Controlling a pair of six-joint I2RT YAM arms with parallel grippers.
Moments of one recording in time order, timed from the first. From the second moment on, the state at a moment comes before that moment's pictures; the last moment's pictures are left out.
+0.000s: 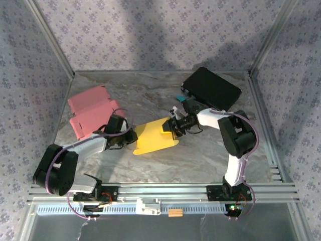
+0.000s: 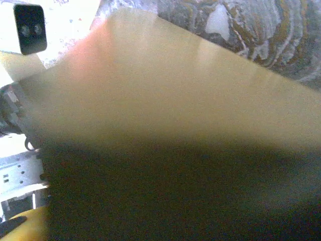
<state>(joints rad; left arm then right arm) -0.43 1.36 0.57 -0.17 0.30 -0.74 0.45 1.87 1.07 -0.32 -1.00 0.47</state>
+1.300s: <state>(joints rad) -0.40 1.25 1.01 -0.78 0.24 -1.67 0.35 1.86 1.21 -0.52 -1.11 1.35</state>
